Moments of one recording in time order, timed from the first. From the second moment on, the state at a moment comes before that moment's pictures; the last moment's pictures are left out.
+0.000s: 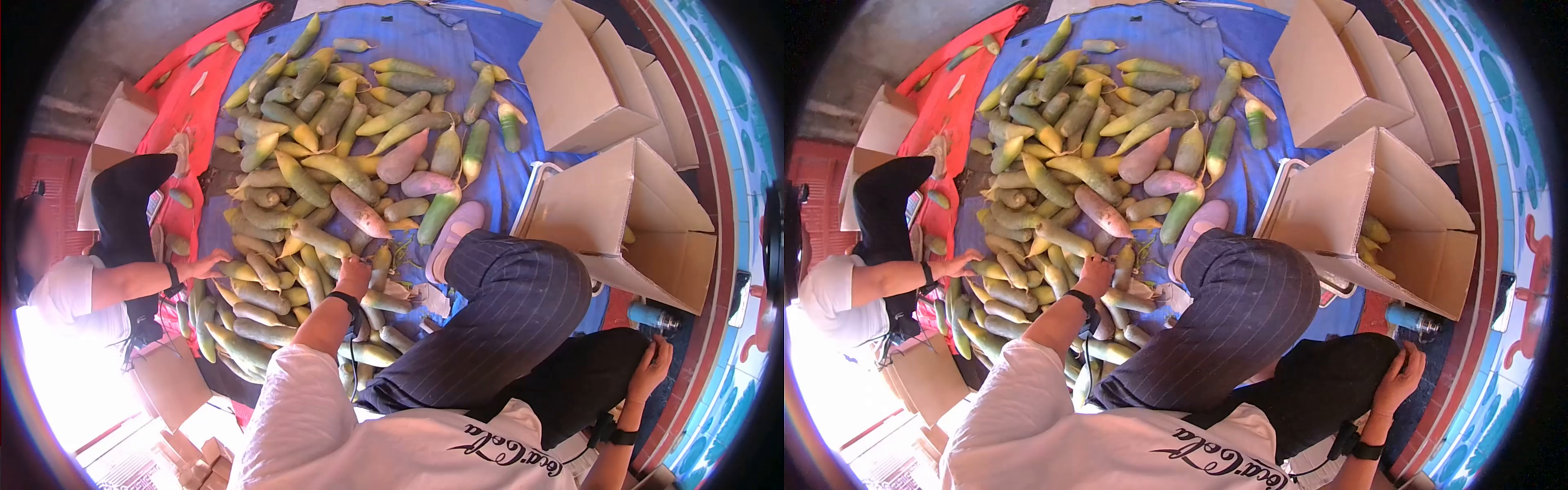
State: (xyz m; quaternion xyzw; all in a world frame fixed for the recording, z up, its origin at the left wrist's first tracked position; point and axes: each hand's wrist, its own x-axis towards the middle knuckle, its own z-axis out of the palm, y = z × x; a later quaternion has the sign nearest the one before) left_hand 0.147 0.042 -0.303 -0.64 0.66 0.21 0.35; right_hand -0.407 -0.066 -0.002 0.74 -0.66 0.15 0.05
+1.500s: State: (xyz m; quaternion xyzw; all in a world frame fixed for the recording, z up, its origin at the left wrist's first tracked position) left_hand 0.178 0.098 -0.192 -0.87 0.32 0.37 -0.06; right_hand -0.411 -0.054 -0.008 0.72 -0.65 0.24 0.07
